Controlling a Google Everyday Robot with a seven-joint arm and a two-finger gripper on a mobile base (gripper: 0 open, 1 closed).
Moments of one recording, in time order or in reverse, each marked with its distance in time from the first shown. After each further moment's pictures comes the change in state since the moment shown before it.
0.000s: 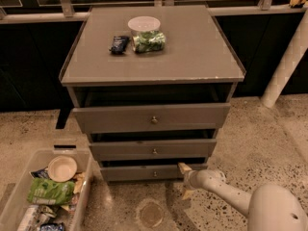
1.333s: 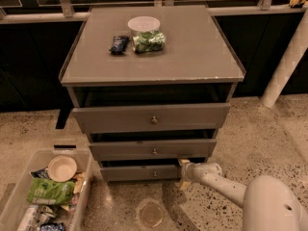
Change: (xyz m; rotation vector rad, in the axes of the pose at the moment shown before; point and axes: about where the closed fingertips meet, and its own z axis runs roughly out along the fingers) arm -0.008 -0.048 -0.005 0.084 0.036 -0.006
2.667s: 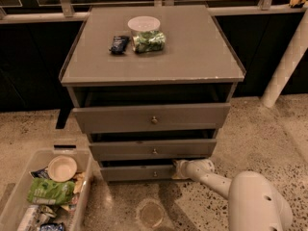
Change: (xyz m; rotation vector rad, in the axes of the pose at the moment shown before) arm -0.008 -0.010 0.035 -0.011 0.015 0.017
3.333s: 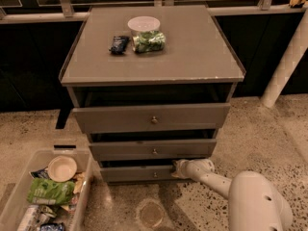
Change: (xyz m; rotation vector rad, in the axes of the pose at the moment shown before) arm 0.000 0.000 0.000 0.000 0.000 0.000
